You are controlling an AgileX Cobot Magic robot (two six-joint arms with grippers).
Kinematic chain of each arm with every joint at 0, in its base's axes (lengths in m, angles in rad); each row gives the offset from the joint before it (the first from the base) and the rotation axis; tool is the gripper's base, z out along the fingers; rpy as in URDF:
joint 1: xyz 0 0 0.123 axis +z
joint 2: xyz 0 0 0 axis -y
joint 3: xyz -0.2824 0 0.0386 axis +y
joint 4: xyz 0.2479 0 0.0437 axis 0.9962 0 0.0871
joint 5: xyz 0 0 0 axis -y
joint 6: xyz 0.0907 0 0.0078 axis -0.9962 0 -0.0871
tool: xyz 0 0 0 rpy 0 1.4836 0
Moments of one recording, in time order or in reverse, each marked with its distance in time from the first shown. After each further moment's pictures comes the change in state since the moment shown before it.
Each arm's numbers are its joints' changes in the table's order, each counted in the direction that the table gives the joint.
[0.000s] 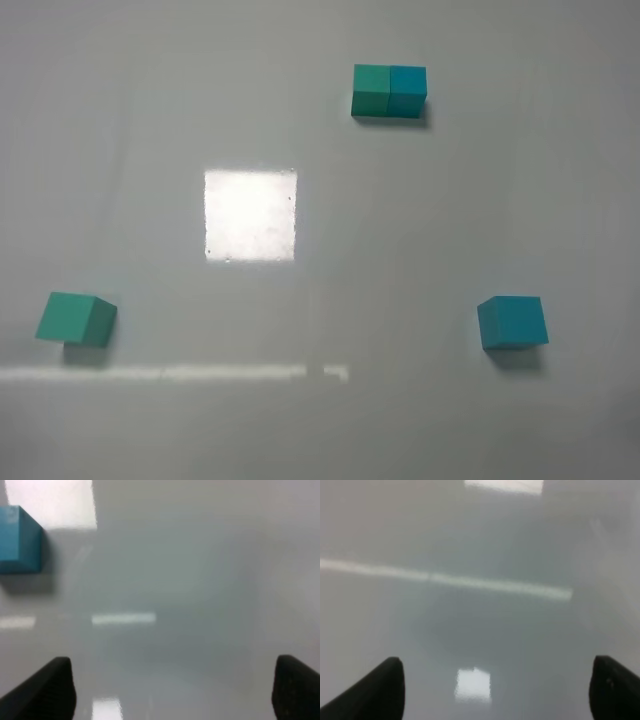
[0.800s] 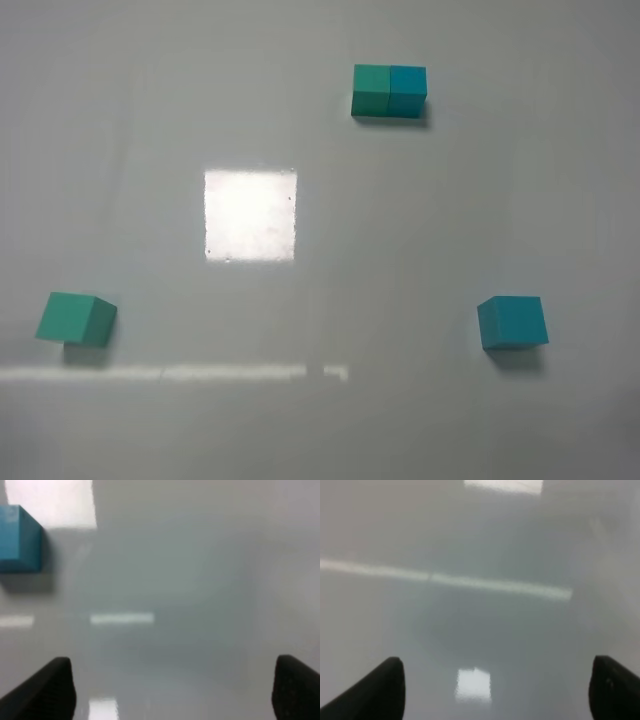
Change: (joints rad) left arm 0.000 0.000 0.000 -0.003 0.000 -0.003; right arm 0.000 -0.003 -0.001 0.011 0.003 0.062
